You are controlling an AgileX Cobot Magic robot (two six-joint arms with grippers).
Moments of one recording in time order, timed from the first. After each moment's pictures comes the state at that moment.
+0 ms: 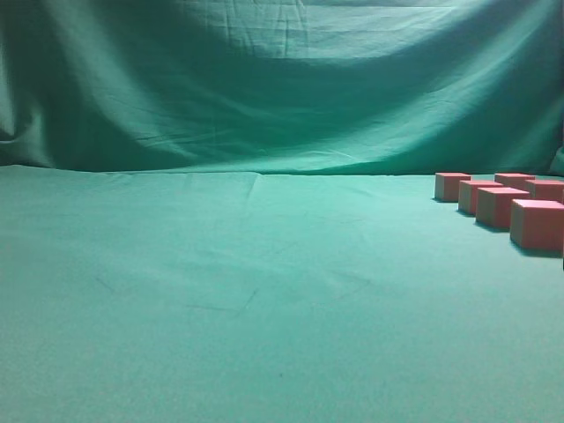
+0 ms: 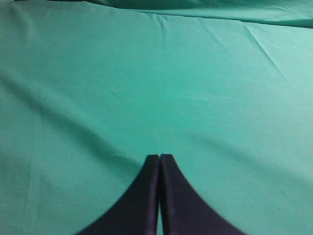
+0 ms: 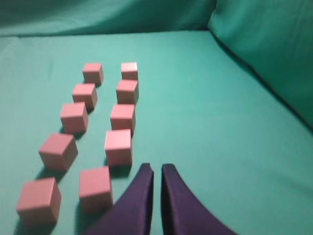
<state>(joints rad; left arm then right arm) -0.01 -0.01 0.02 -0.07 0.35 -0.03 0.01 -0.01 0.03 0.03 0.36 -0.02</state>
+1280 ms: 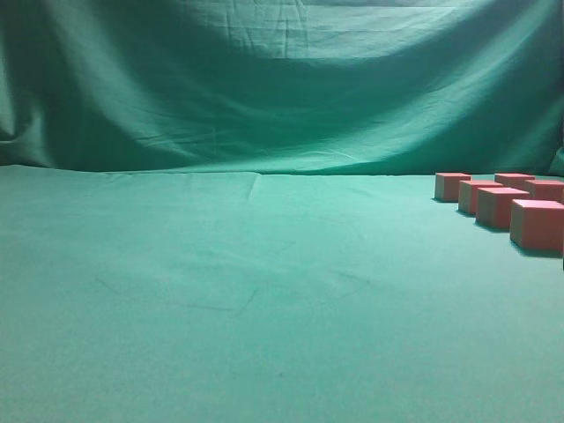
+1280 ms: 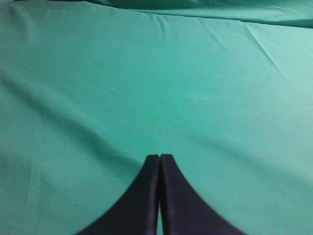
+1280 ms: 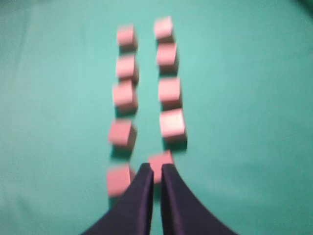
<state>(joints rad) -0.01 -0.01 0.02 -0.07 0.35 -0.03 0.01 0.69 -0.59 0.28 0.86 -0.12</state>
